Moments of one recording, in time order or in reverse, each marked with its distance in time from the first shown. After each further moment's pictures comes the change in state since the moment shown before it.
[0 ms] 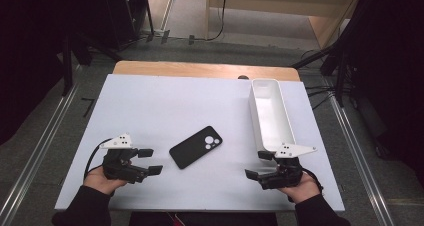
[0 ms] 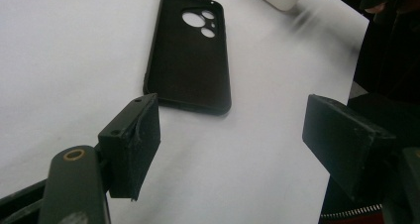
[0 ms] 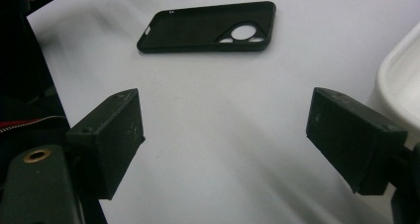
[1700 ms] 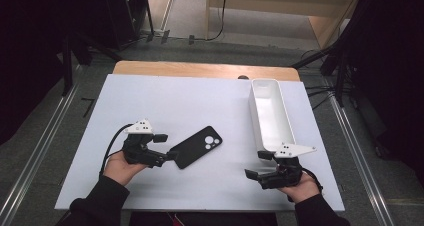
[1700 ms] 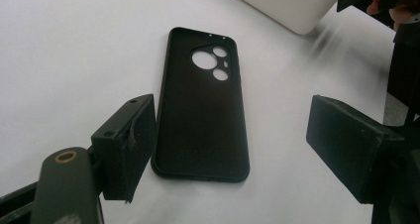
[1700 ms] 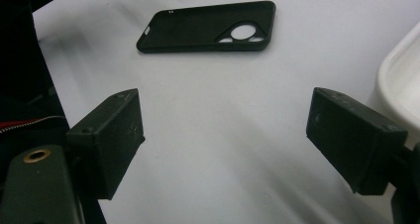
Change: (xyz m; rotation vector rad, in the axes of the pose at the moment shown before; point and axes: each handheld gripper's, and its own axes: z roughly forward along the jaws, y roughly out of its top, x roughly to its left) left arm 0.000 0.043 0.040 0.000 0.047 0.043; right arm -0.001 0.000 0.001 0.000 0.001 0.000
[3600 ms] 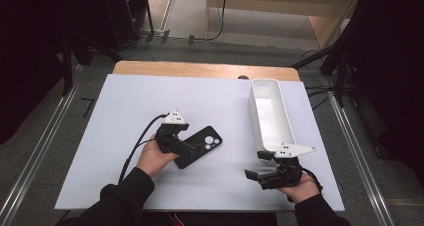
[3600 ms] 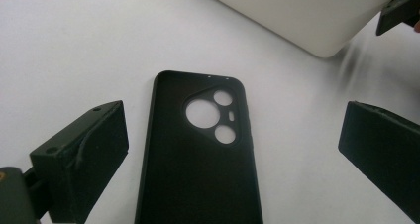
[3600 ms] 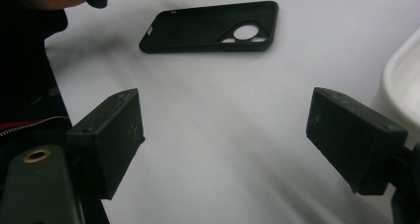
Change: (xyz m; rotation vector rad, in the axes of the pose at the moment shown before) left arm -0.003 0.033 0.074 0.009 0.013 0.054; right arm 0.000 0.000 0.000 0.001 0.008 -0.001
